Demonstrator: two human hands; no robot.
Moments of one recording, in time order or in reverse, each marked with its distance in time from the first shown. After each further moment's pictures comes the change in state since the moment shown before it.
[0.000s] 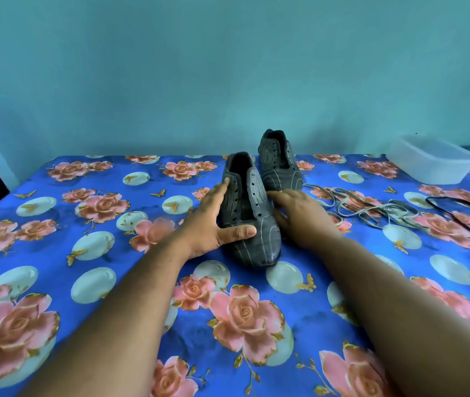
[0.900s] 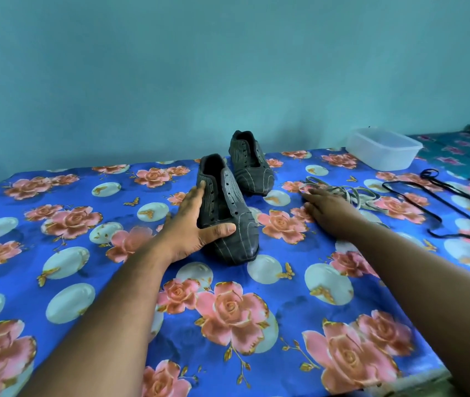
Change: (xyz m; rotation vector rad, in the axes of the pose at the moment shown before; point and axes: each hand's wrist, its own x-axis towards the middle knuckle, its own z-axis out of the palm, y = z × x) left_hand 0.004 0.001 0.000 0.032 -0.031 -0.005; right_hand -0.044 0.095 -0.038 -0.104 -0.262 0.389
